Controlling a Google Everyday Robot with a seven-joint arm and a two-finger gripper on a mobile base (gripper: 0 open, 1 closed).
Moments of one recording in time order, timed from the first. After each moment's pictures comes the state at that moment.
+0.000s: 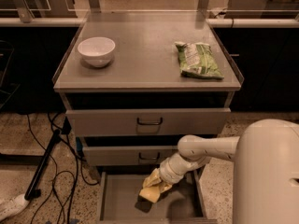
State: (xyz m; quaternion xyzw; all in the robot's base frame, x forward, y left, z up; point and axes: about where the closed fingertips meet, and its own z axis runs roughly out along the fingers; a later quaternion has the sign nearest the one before) arm 0.487 -0.026 0.388 -0.08 -0.95 -0.29 0.10
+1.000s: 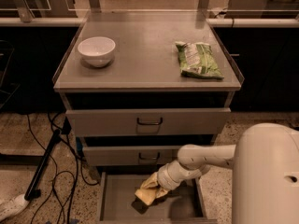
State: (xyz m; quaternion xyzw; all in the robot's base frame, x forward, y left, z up) arm 0.484 -0.013 0.361 -0.19 -0.92 -0.32 0.11
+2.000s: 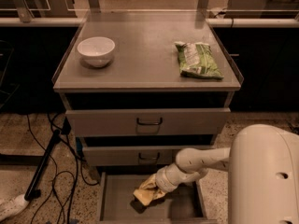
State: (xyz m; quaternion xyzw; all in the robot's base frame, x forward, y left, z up) arm 0.488 -0.007 0.338 -0.22 -0.91 -0.32 0.11
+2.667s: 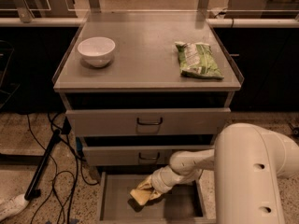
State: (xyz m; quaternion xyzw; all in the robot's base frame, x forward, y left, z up) arm 0.499 0.008 0.301 -0.25 -0.91 -0.31 0.11
